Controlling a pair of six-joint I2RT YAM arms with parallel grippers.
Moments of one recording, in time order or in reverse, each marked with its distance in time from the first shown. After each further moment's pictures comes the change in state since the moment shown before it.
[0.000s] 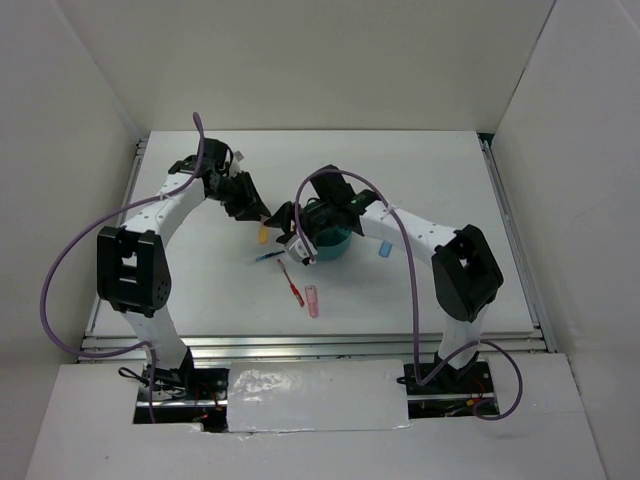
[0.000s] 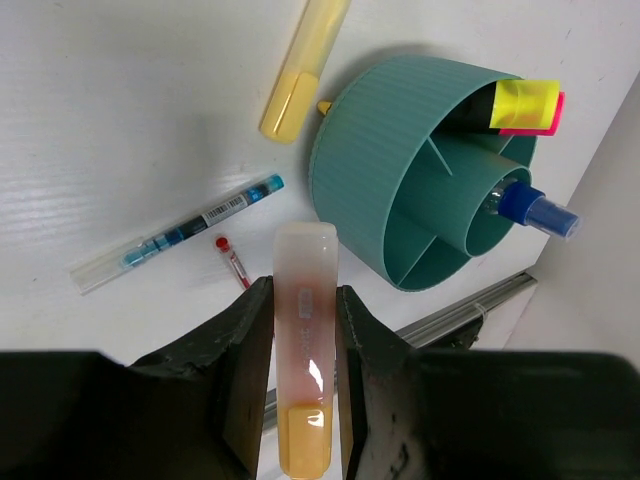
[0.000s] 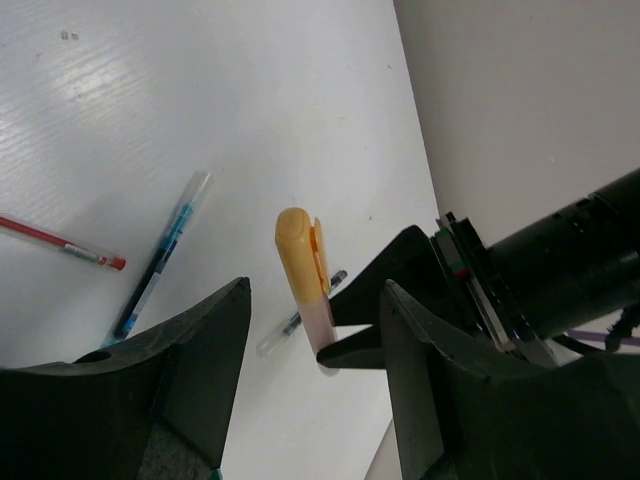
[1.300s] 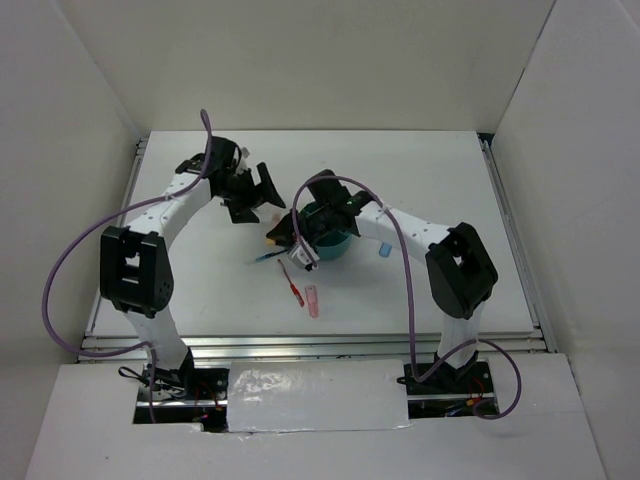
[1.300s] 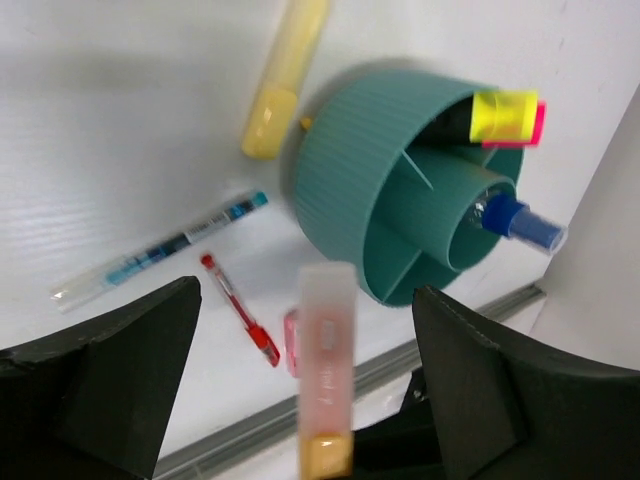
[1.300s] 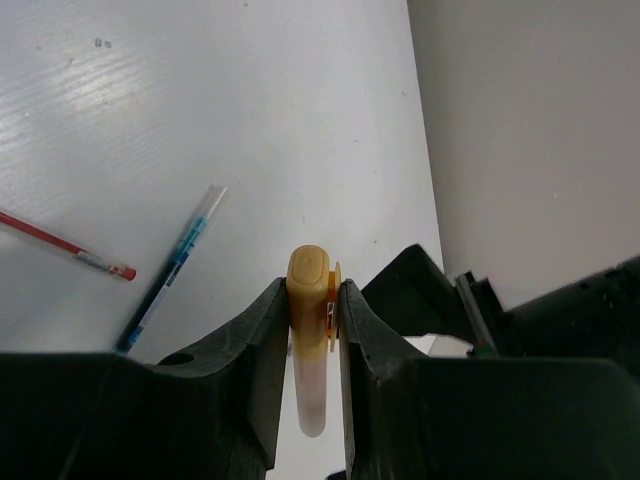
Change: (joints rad) left arm -0.053 0.001 0.016 0.030 -0.051 -0.026; right arm 0.016 0.038 0.009 -0.060 -0.008 -0.129
